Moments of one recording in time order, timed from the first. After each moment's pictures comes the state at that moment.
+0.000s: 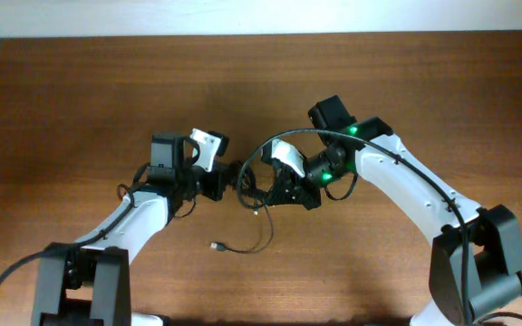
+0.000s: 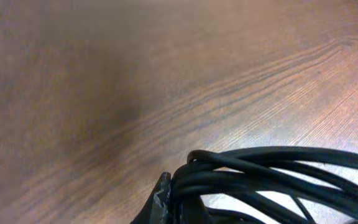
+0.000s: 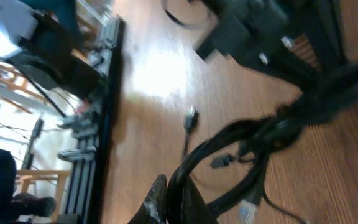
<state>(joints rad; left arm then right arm) -0.11 1.59 0.73 -0.05 0.59 0.06 0.45 1.79 1.32 -0.94 -0.95 -0.76</state>
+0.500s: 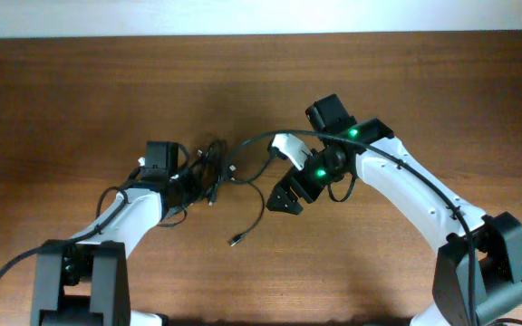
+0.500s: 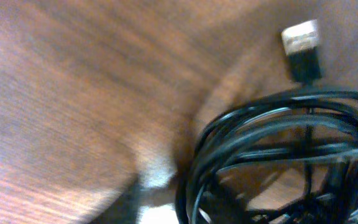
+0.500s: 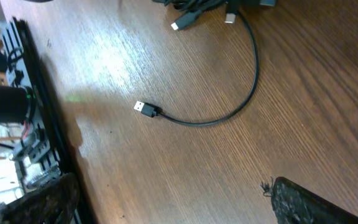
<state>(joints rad) -0.06 1.61 0.74 -0.32 0.08 -0.68 0.46 1.76 1.32 -0.90 -0.65 -0.33</state>
